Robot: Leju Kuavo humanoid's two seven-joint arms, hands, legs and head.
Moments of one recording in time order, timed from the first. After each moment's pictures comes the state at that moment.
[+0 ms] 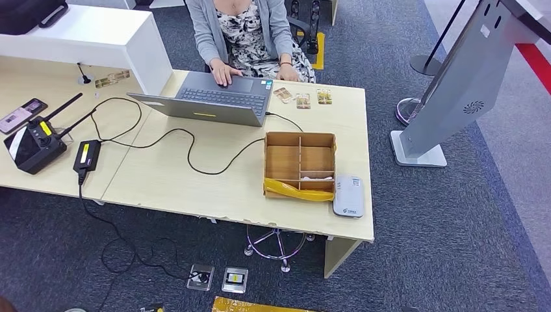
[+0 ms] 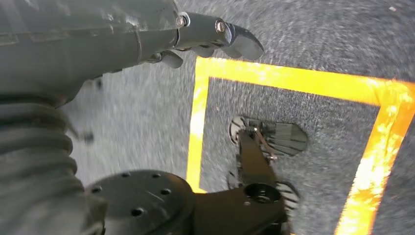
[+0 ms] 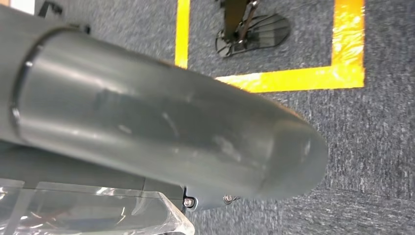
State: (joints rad) left arm -0.10 0.11 -0.89 -0.18 0.87 0.16 -0.02; right arm -0.07 -0.14 0.29 -0.24 -0.35 -0.10 -0.04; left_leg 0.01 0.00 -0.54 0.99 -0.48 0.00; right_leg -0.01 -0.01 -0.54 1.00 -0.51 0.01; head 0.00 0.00
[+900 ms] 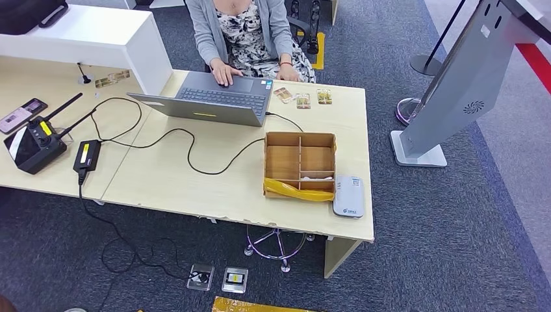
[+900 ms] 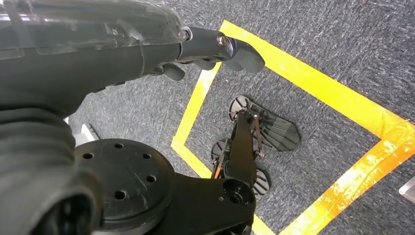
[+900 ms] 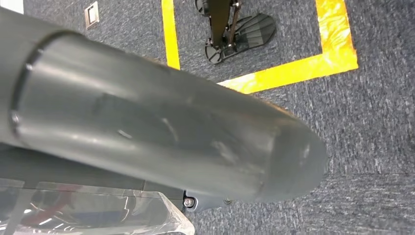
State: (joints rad) left arm -0.10 0.11 -0.89 -0.18 1.26 0.21 -0.05; right arm -0.07 -0.14 0.34 -0.24 -0.52 -0.21 -0.04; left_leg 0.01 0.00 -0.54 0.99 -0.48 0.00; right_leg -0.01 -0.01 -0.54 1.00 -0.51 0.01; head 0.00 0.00
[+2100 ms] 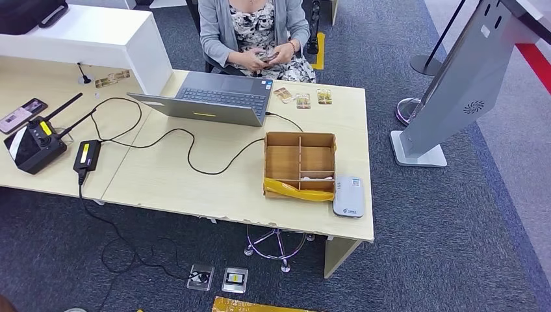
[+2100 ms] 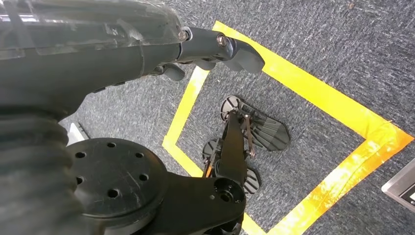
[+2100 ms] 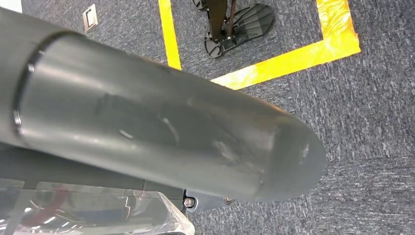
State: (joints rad) left arm -0.10 0.11 -0.89 -0.18 1.28 0.21 -0.09; right arm -0.07 -0.15 0.37 -0.24 -0.59 -0.25 -0.02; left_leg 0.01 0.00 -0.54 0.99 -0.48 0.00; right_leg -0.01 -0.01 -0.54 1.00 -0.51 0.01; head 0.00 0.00
